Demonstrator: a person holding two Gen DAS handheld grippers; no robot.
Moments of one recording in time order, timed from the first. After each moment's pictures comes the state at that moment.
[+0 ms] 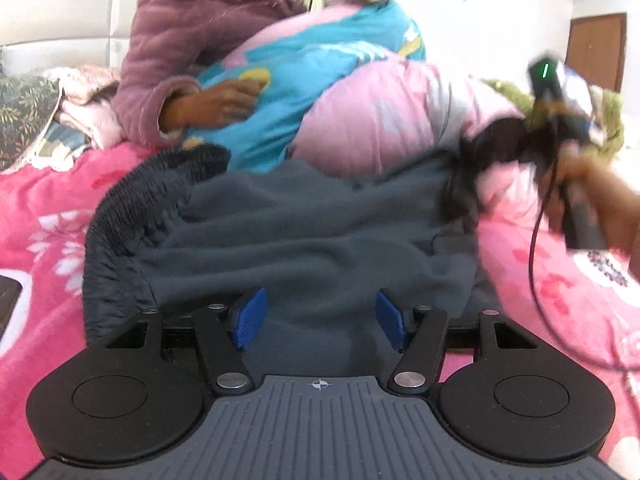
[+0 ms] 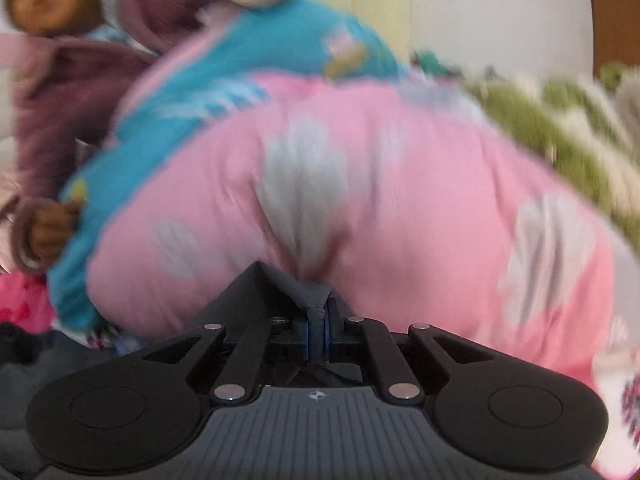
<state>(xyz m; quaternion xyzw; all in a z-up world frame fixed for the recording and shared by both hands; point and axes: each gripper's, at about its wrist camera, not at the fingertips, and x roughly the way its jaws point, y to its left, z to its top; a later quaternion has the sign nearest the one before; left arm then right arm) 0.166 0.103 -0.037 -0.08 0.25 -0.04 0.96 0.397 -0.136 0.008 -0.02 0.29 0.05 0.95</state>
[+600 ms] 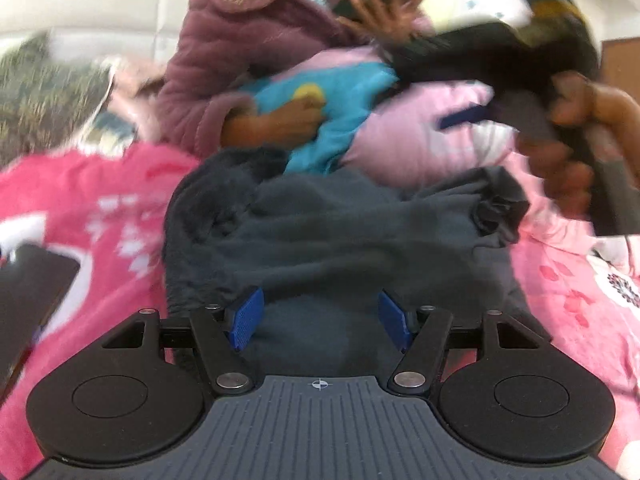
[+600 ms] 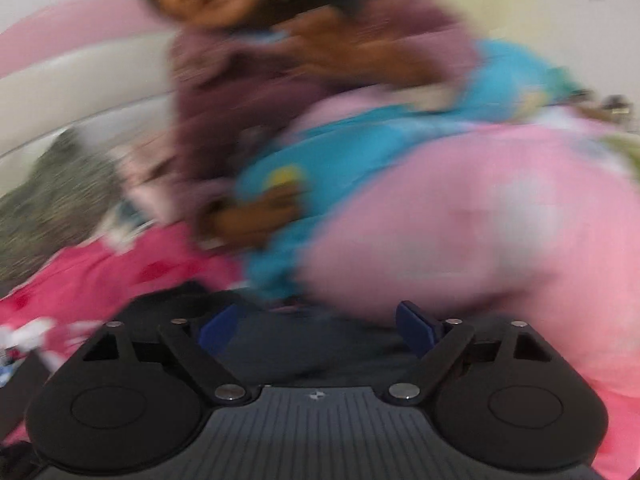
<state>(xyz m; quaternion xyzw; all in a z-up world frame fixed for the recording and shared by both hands) 0.155 0.137 -0.043 -0.12 0.26 0.02 0.96 0.335 -0.016 0.038 -0.06 0.30 0.26 0.92</state>
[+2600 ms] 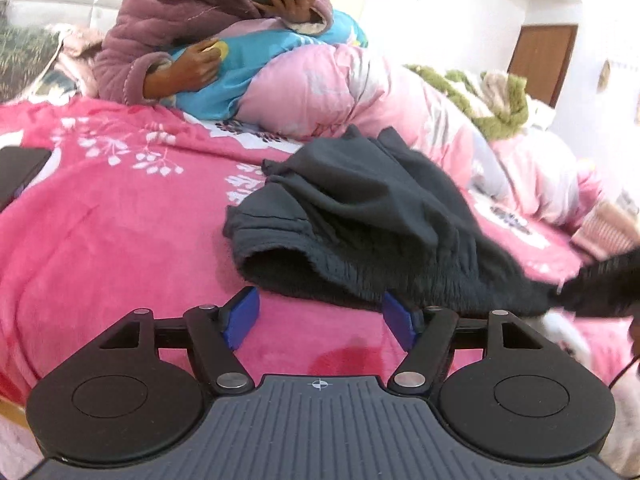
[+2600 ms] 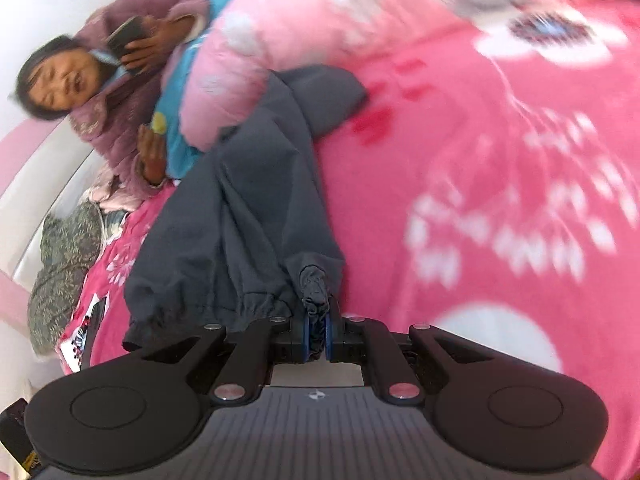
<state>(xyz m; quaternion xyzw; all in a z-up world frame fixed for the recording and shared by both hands) 0.027 0.107 -0.062 -0.13 0.26 -0.13 0.95 0.057 -0.261 -0.063 0.26 0.42 0.12 0.86</state>
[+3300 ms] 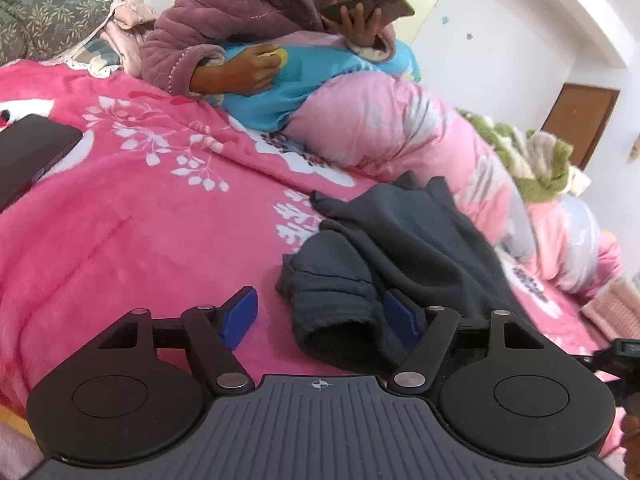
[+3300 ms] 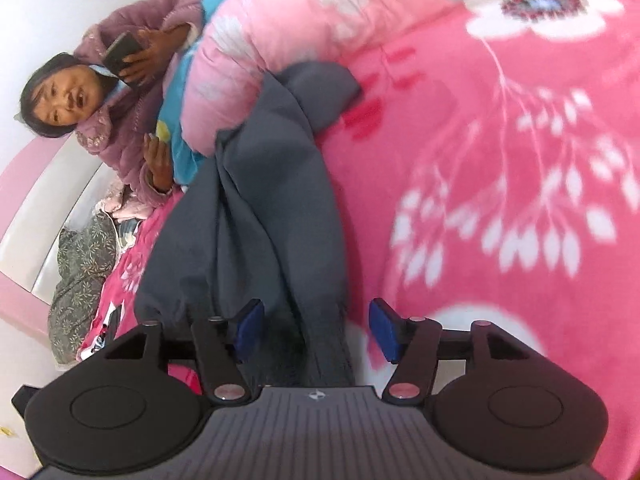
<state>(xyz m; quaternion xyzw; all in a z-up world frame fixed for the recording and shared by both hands) 0.066 0.138 -0.068 -0.21 0.25 -0.09 0.94 0.065 -0.276 -0.077 0.30 0.42 0.15 0.85</state>
